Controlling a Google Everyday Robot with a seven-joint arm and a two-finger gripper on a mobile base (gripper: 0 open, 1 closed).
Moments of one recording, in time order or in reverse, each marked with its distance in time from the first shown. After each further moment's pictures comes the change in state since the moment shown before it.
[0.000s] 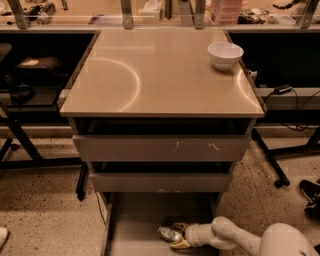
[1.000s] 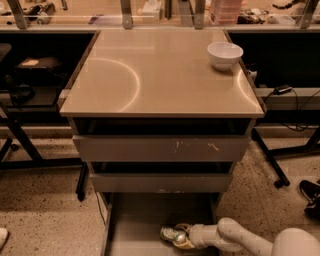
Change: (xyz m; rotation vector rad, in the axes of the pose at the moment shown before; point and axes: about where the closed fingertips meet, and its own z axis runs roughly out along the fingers) arm -0.014 0.005 -0.022 0.000 -0.036 -0.011
